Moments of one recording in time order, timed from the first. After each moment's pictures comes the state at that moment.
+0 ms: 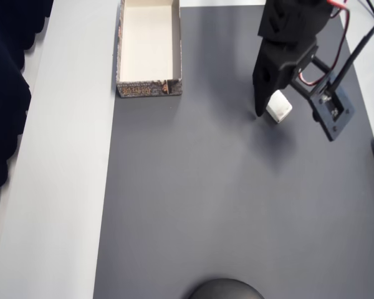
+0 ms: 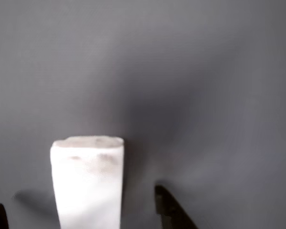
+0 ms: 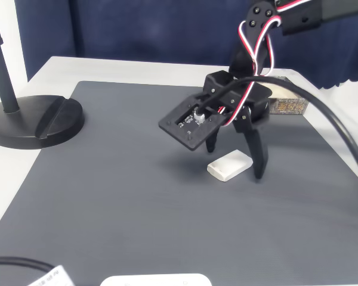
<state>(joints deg) 26.1 74.7 95.6 68.2 65.5</state>
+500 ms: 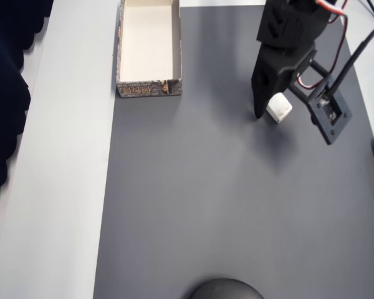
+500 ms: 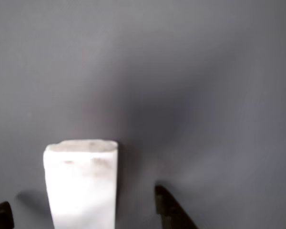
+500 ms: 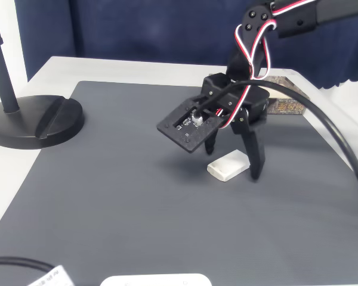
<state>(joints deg) 26.1 73.9 94.2 68.2 65.5</state>
